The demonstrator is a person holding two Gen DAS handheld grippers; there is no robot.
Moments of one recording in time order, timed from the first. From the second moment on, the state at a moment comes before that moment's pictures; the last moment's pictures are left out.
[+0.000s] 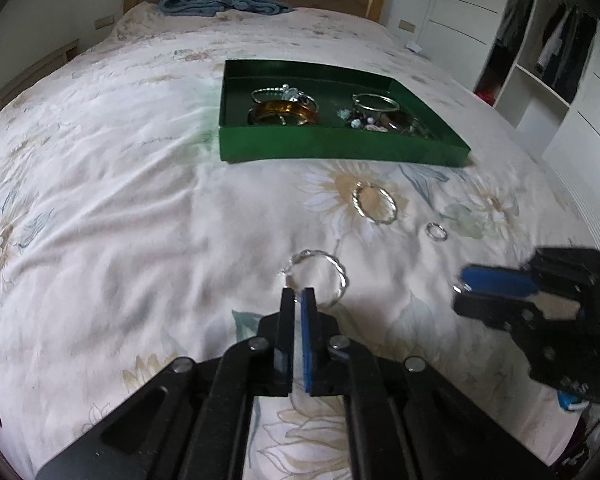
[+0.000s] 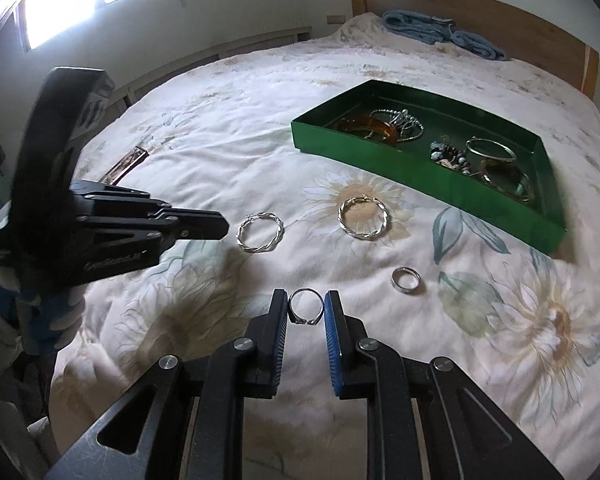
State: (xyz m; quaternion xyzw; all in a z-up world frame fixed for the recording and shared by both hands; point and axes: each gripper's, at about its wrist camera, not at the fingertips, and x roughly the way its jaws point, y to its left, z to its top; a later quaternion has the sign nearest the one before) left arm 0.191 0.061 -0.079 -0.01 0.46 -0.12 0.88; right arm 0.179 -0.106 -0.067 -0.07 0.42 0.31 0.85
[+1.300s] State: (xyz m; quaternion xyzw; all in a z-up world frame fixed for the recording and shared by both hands) left arm 0.202 0.044 -0.090 0.00 0.48 -0.05 0.88; right arm 0.178 -0.150 -0.065 -0.01 0.40 0.27 0.87
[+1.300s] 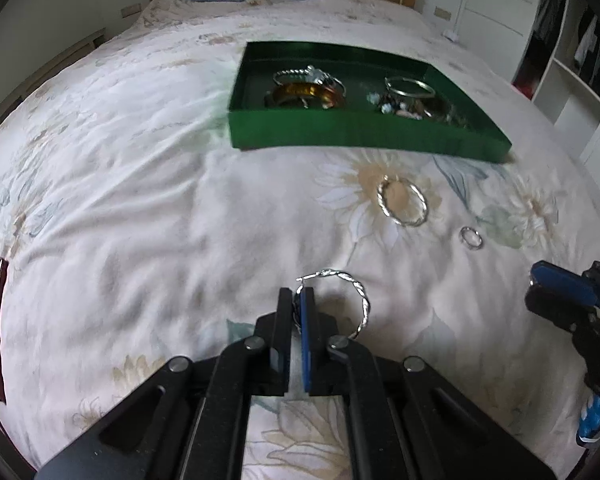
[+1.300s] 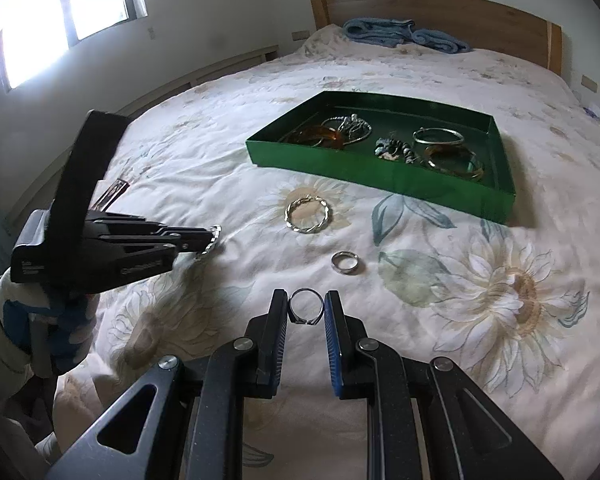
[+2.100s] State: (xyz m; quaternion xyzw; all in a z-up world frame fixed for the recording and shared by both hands) left arm 0.236 0.093 -0.036 -0.11 0.41 -0.08 0.90; right arm 0.255 -0.169 -0.034 0.00 0.36 0.22 0.90
